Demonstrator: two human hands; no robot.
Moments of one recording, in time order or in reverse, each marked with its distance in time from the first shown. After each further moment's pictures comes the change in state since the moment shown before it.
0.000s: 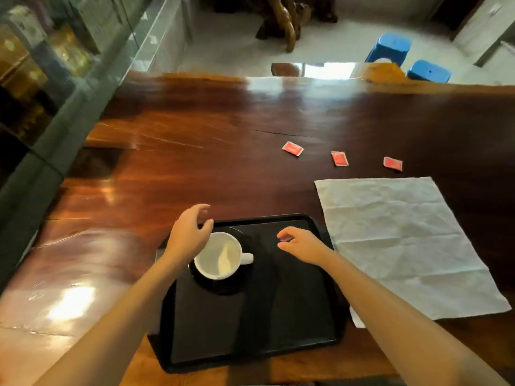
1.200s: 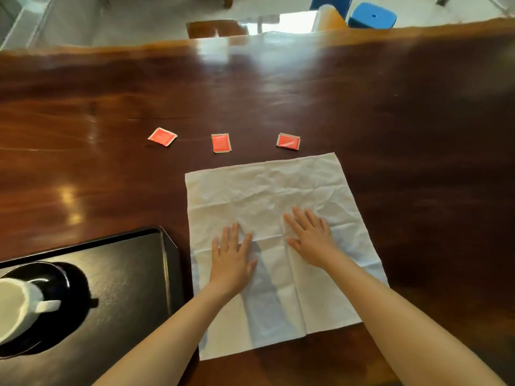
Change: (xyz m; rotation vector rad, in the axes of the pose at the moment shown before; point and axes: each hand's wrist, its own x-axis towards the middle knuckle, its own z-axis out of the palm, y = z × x) left_hand -0.006 0.185 0.398 0.597 -0.409 0.241; right_hand 0.006 0.342 -0.183 -0.545 0.090 0.059
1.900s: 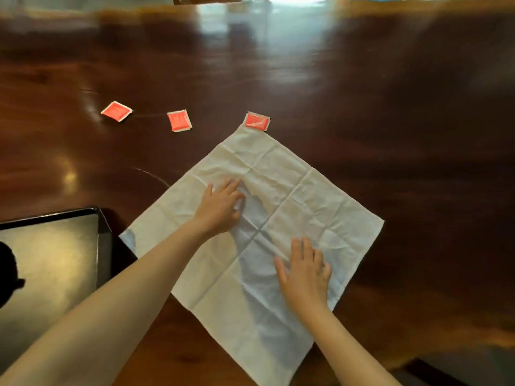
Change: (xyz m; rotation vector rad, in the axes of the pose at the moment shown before) left_hand 0.091 0.080 -0.027 0.041 0.044 0.113; right_hand -0.091 0.048 0.039 0.235 0.245 0.294
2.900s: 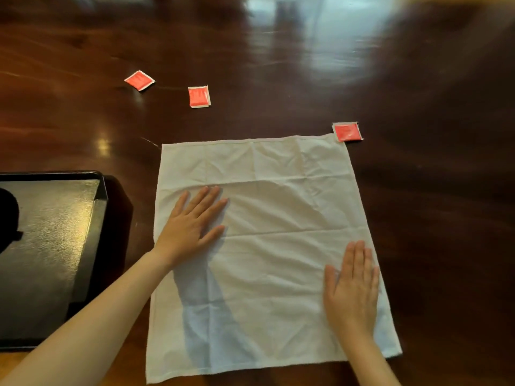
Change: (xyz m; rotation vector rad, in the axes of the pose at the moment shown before) left_hand -0.073 -0.042 0.060 0.042 0.222 -0.044; right_hand 0.025 0.101 0.026 0.012 0.163 -0.068
